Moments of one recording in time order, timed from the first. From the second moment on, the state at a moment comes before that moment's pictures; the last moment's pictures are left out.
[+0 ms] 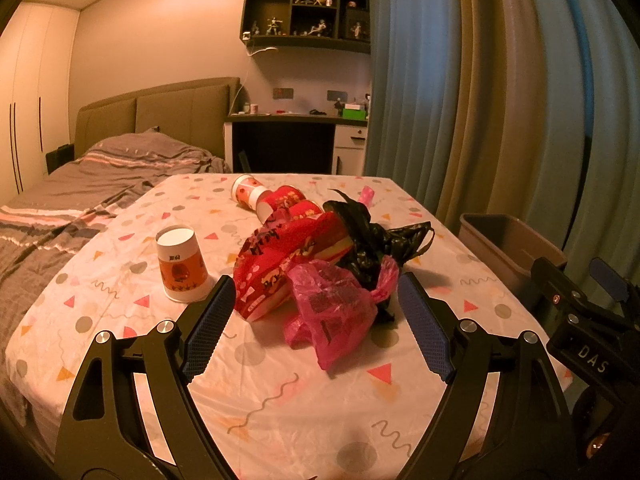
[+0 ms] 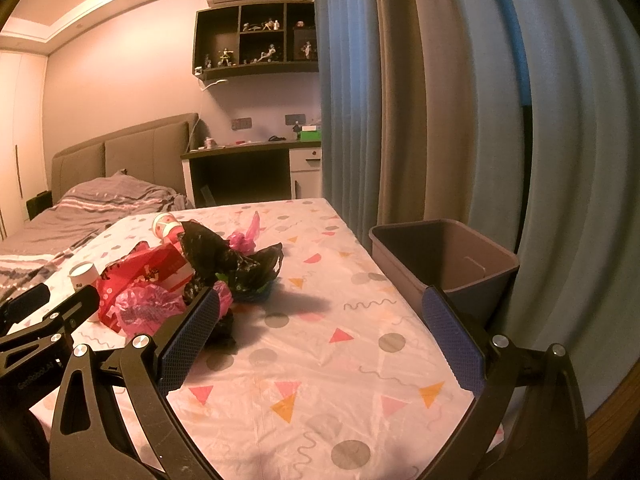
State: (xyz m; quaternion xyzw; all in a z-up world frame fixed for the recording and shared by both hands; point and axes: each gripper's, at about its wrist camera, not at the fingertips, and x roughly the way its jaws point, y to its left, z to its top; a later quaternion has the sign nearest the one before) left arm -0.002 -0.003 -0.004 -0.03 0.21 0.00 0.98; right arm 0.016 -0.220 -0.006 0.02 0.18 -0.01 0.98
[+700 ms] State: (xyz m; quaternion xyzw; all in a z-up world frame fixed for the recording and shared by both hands) left arm 0.001 -0.015 -0.015 -0.04 0.21 0.01 0.98; right arm 0.022 -0.212 -0.015 0.02 0.19 0.02 0.98
